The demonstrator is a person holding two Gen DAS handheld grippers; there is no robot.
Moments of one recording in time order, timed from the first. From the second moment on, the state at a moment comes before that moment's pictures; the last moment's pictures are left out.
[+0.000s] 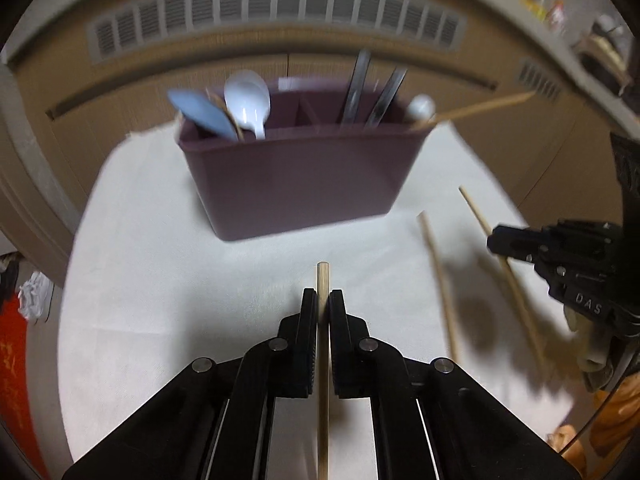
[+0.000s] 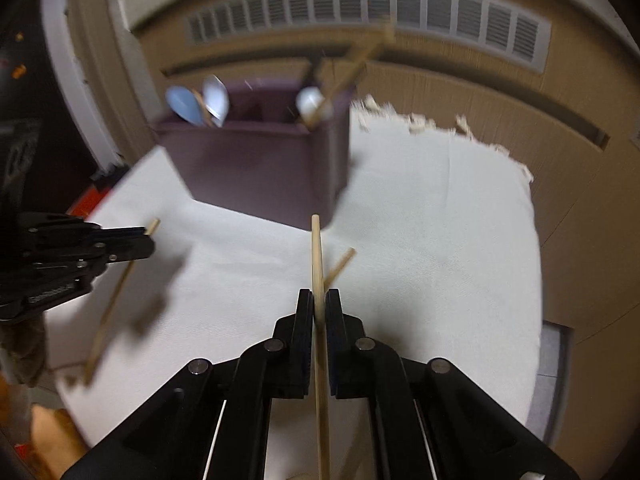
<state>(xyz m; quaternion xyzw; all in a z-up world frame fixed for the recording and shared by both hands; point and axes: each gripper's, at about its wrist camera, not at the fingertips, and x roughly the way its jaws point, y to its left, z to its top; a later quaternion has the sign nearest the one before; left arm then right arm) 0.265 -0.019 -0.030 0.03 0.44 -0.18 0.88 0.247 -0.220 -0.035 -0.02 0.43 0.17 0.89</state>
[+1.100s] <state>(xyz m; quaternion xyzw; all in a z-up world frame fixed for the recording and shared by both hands) 0.332 0.002 0.177 -0.03 0.16 -0.18 0.97 0.318 -0.184 0.164 -0.01 0.20 0.15 0.97</state>
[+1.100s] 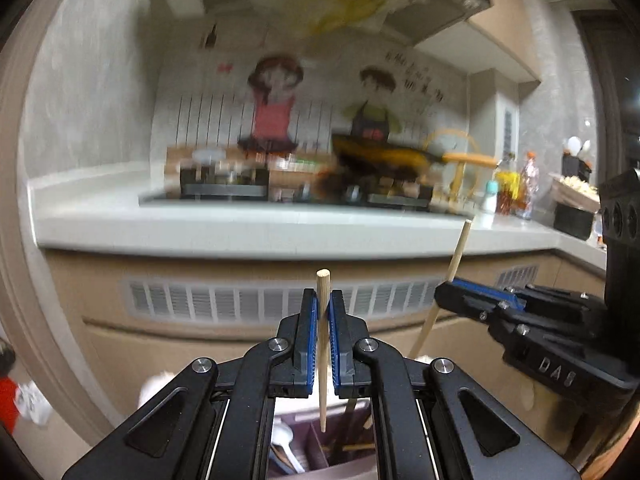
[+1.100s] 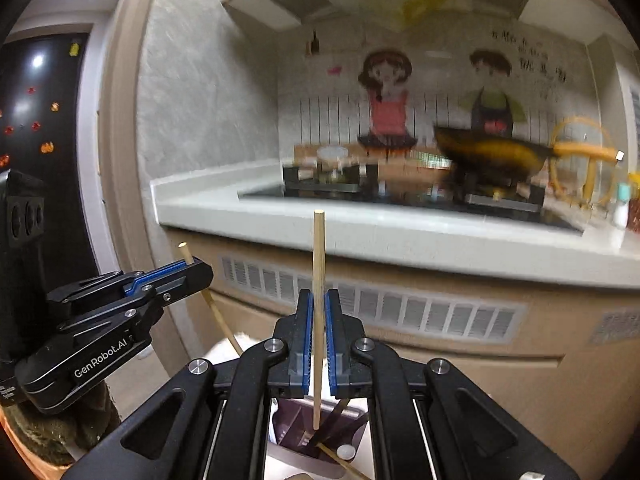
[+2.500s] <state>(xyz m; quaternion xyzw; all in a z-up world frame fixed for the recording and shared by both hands) 0.124 0.019 0.019 -0.03 0.21 -0.05 0.97 0.126 -0.215 0.005 0.01 0.28 0.03 0.96</state>
